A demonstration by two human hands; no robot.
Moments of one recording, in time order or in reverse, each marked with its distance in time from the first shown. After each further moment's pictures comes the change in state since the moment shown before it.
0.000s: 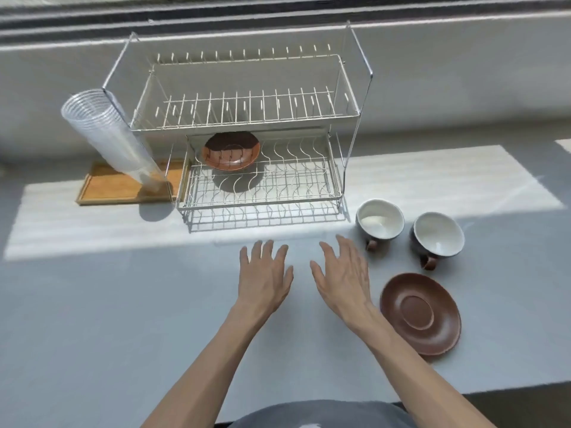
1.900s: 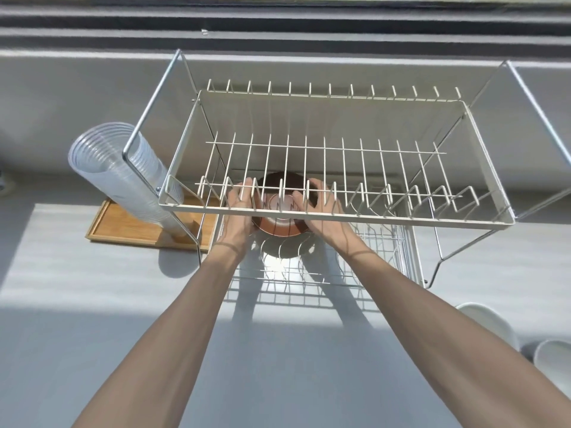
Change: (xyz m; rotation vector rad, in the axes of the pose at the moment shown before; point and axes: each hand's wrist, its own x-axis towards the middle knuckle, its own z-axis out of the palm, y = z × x) left_hand 0.232 -0.165 -0.076 -1.662 0.187 -0.586; right_hand 0.291 -0.152 0.016 0.639 -0.222 -0.099
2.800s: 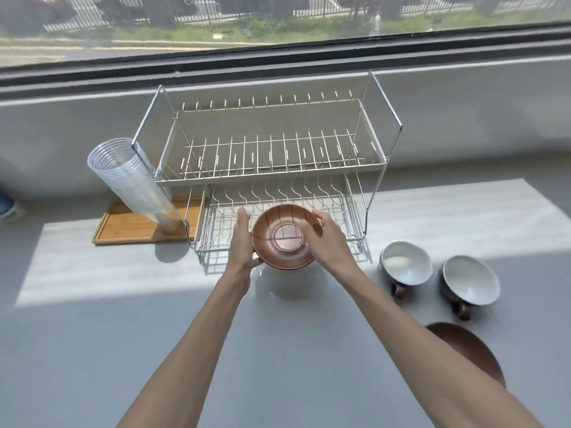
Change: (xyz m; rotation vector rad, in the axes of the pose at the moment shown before) left_hand -0.167 -0.026 0.024 0.038 -0.098 -0.065; right_hand -0.169 0.020 -0.048 0.159 0.195 0.121
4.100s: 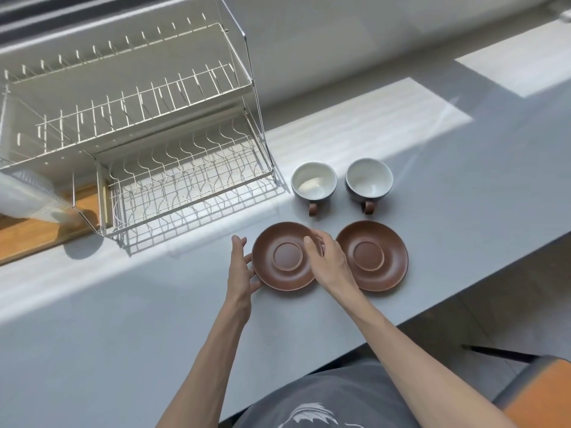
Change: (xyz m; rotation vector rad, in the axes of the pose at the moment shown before) left_hand -0.104 -0.138 0.067 0.165 -0.175 -0.199; right_hand -0.163 0.145 -0.066 0.100 0.207 0.338
